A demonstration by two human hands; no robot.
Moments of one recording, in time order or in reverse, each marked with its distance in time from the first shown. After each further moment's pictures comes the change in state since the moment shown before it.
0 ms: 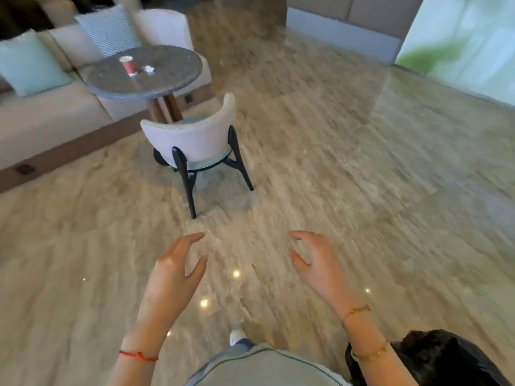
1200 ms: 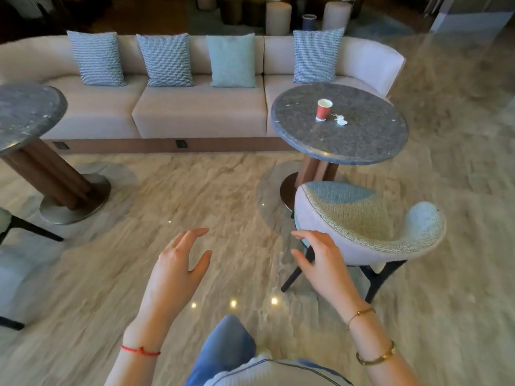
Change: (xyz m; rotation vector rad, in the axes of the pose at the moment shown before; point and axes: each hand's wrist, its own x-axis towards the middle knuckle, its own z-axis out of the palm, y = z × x) left_hand 0.350 -0.316 -0.252 0.097 0.434 -0.525; right_hand 0.562 -0.327 0.270 0.054 -0.373 -0.551
